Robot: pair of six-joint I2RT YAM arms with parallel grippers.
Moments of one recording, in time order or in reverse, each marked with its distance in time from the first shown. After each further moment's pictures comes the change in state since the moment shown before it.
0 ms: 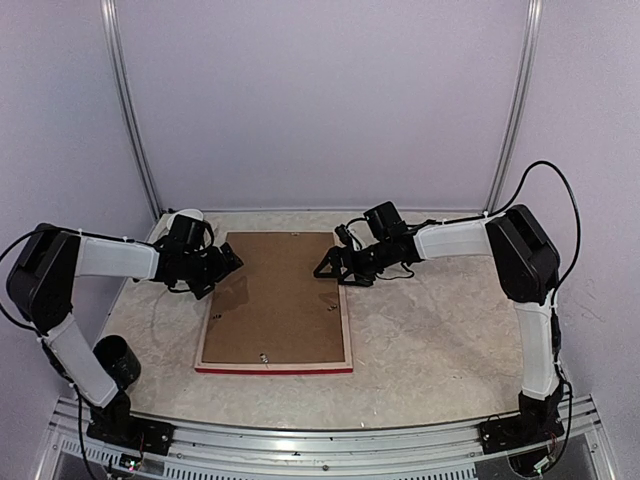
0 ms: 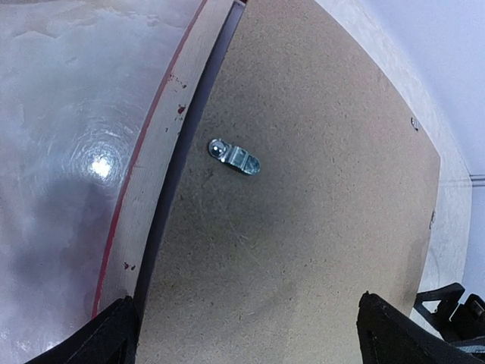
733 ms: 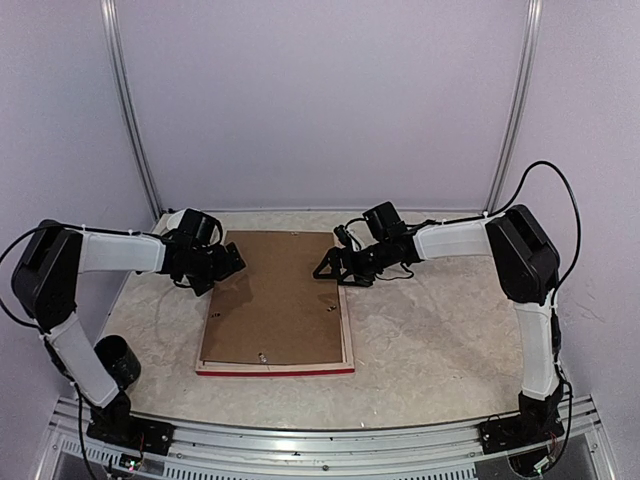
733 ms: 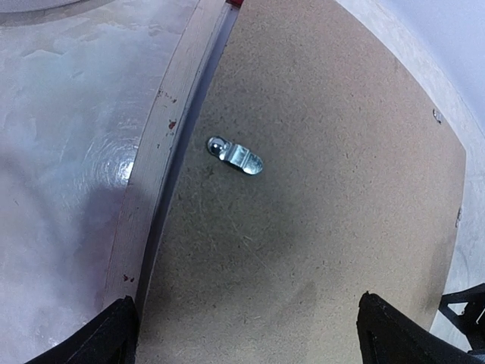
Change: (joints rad) left arm -0.043 0.024 0.087 -0.136 -0.094 0.048; right arm 0.005 -0.002 0.000 -0.005 0.002 -0.013
